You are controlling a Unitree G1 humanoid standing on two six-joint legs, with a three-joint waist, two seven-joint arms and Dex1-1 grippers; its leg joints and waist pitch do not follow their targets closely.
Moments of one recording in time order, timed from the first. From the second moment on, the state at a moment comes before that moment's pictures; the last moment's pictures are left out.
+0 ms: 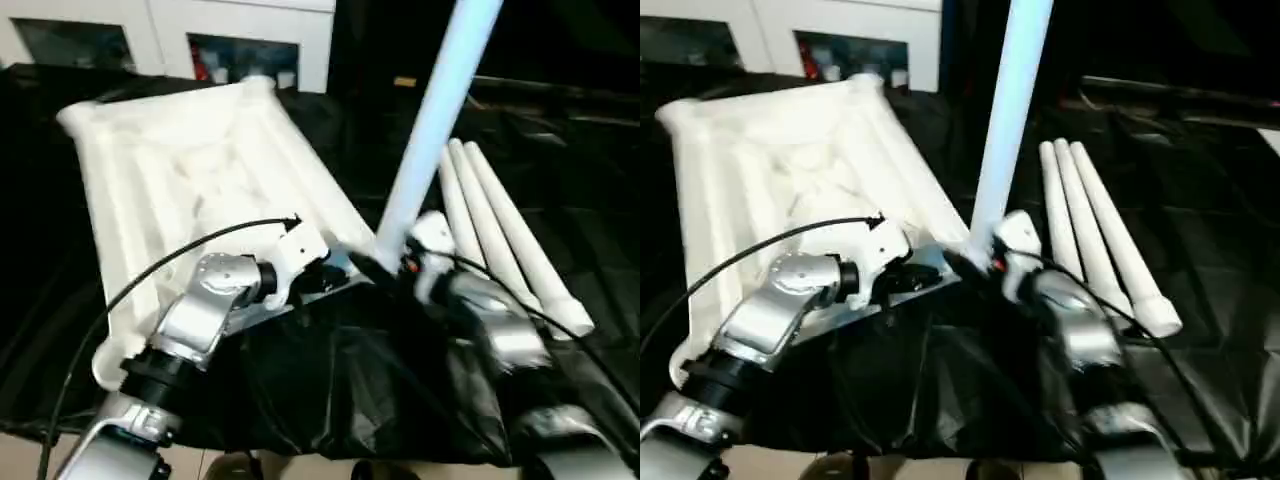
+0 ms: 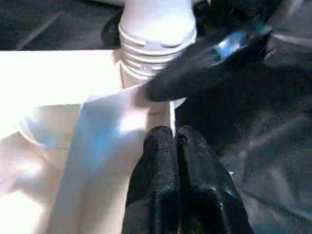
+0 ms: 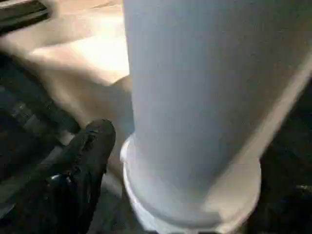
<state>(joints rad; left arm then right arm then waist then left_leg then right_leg) -0.54 0.28 -0.29 0.31 0.03 0.27 -1.01 -0.44 -0.26 0.08 0.54 0.16 -0.01 0.88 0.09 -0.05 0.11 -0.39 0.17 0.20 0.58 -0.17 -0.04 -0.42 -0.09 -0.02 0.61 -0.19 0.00</state>
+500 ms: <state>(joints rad) -0.59 0.34 -0.33 0.39 0.01 0.17 -1.16 -0.36 -0.40 0.11 0.40 0.19 0.07 1.07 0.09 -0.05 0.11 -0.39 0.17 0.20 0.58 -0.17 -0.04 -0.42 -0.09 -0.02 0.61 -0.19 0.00</state>
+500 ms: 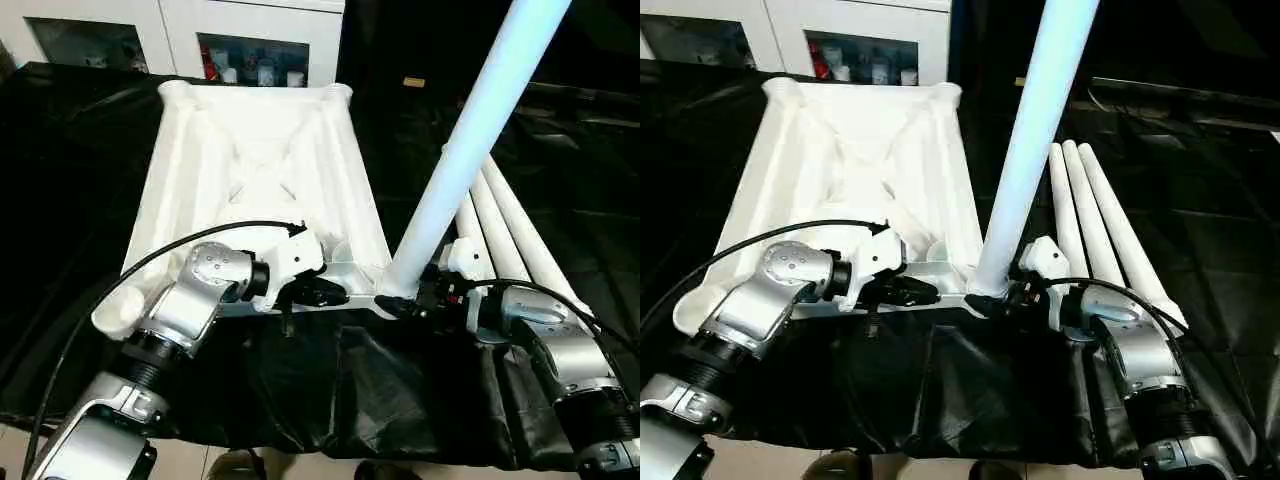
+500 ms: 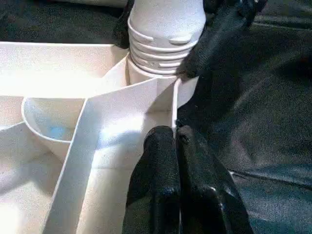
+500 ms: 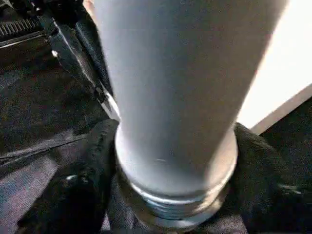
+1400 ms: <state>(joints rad) -0.52 0.26 -0.24 0.30 0.07 0.34 -0.87 -0.52 -0.08 0.04 0.69 0.10 -0.03 0.53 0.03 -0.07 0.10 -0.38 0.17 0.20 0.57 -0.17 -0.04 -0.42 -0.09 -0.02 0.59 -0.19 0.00</state>
